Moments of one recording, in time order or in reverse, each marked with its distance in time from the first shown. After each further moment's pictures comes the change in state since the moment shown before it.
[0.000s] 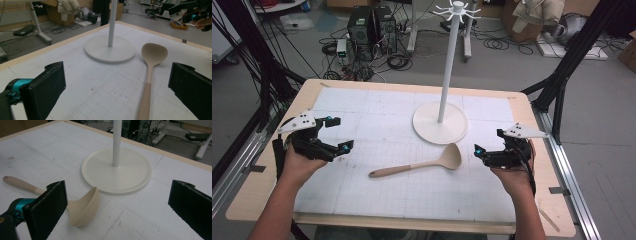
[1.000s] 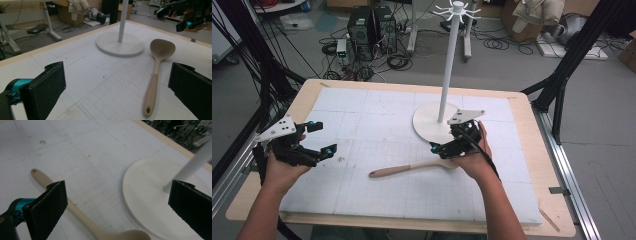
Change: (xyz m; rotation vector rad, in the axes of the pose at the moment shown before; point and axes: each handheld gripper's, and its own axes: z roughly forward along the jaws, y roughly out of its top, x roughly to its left) left arm 0.009 -0.017 -0.038 -0.011 0.069 -0.019; right arm 0.072 0.052 0.092 0.150 0.214 -0.220
